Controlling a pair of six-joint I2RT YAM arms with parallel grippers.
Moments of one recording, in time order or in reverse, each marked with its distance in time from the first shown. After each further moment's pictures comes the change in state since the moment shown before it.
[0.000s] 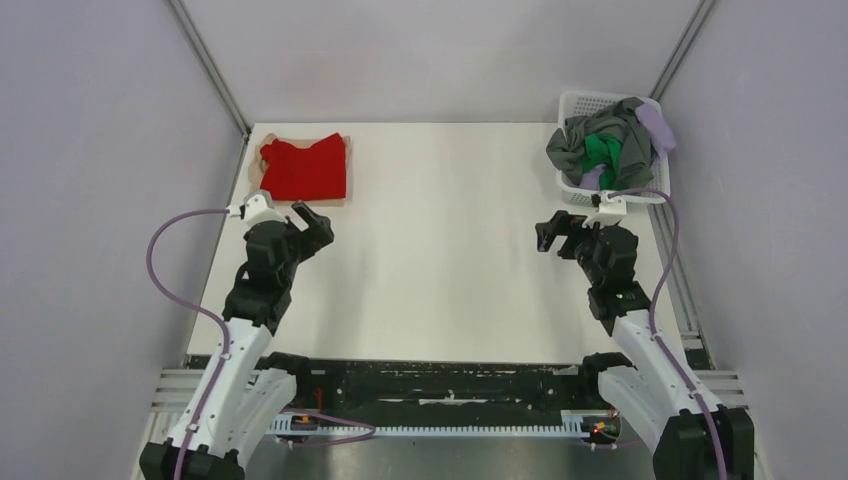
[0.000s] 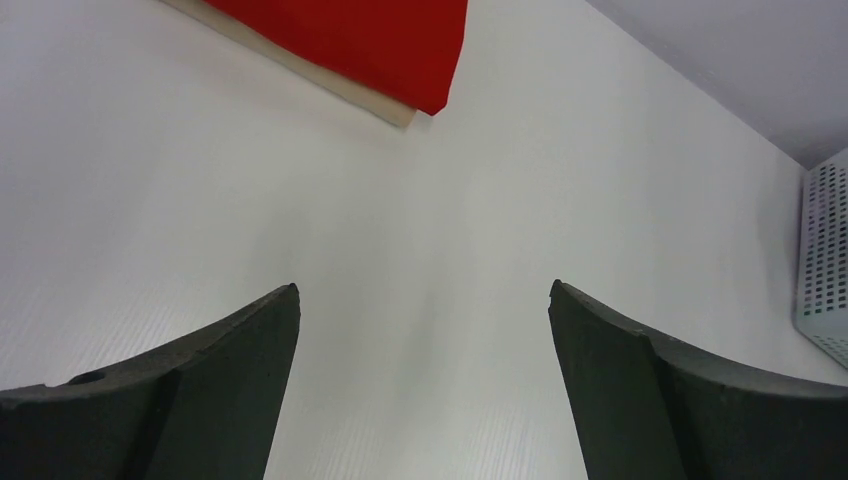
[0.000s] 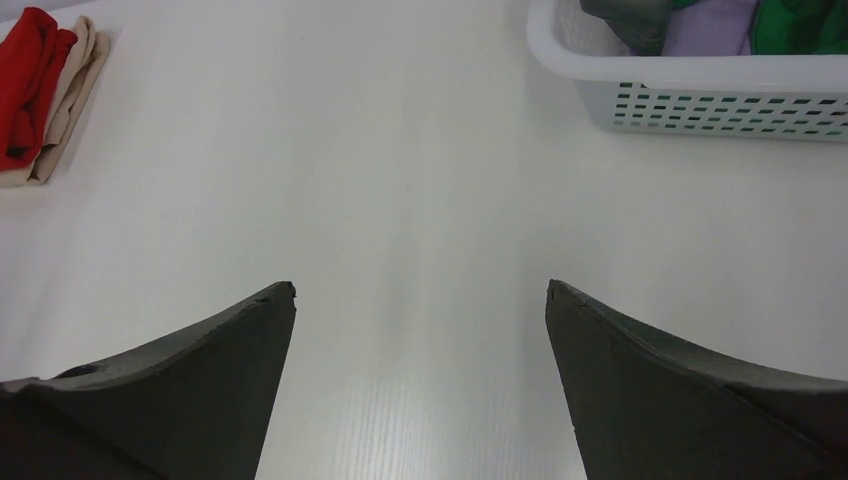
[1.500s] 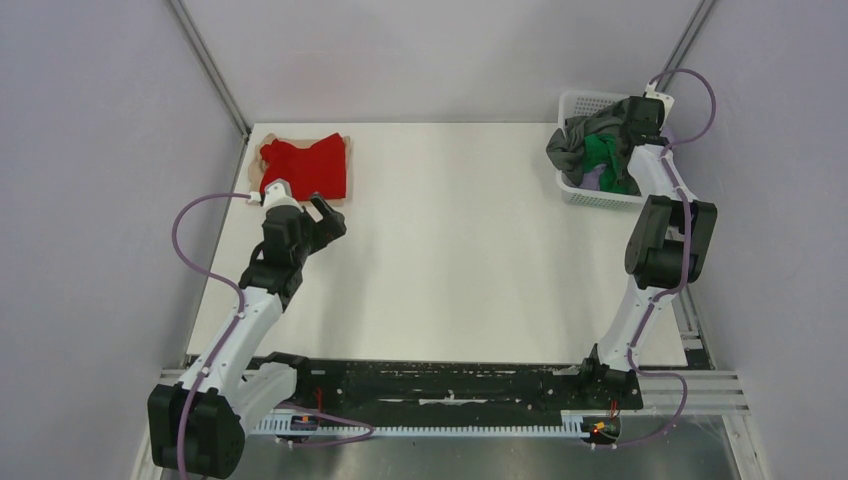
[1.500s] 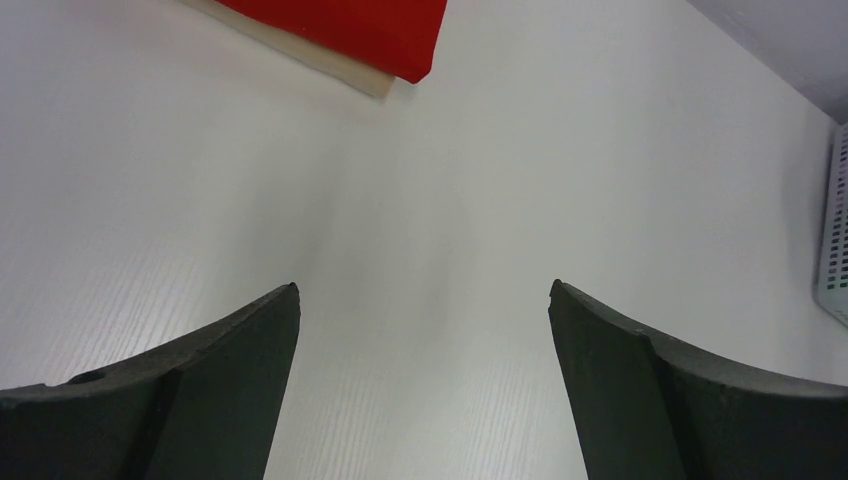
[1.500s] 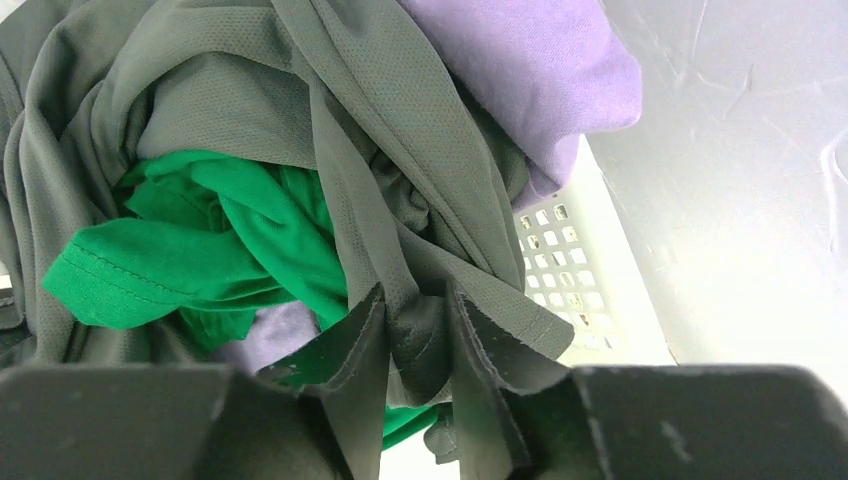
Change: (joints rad) left arm 0.000 0.228 0.005 0.151 0.087 0.000; right arm -0.313 1.186 1.254 -0.480 0.462 -0.142
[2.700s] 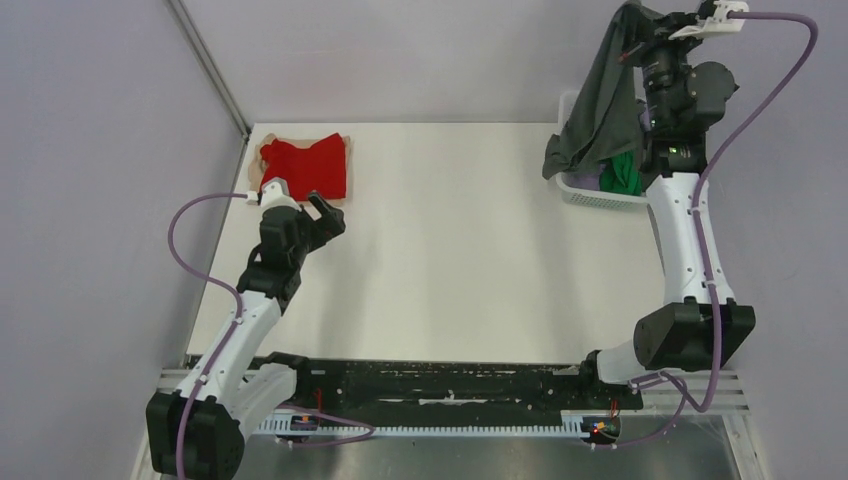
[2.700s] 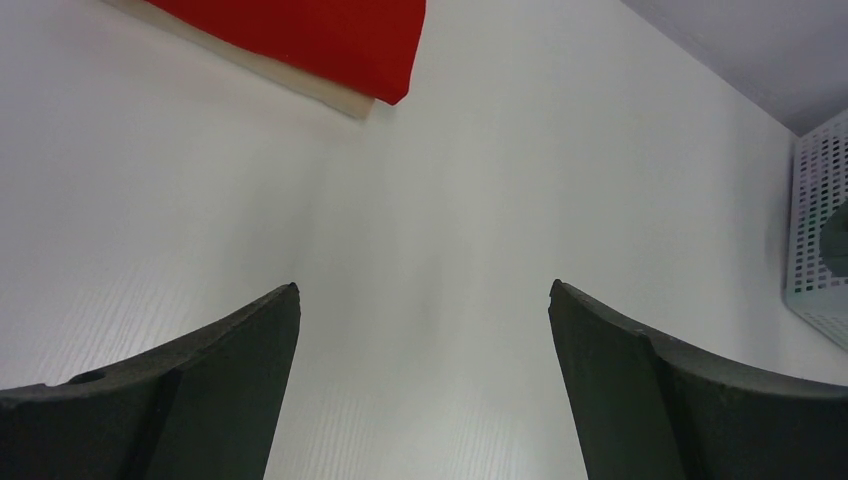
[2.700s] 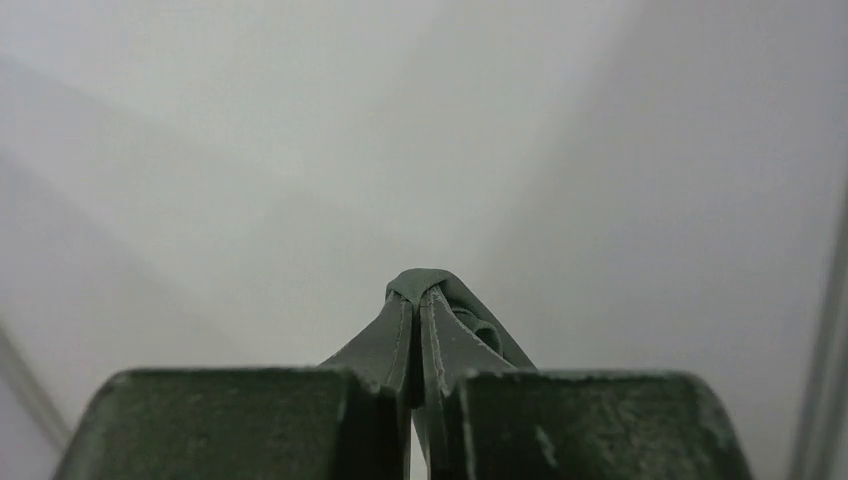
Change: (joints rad) left arm 0.000 -0.033 0.000 0.016 0.006 0.000; right arm 0.111 -0.549 -0.068 0.673 -0.527 0.107
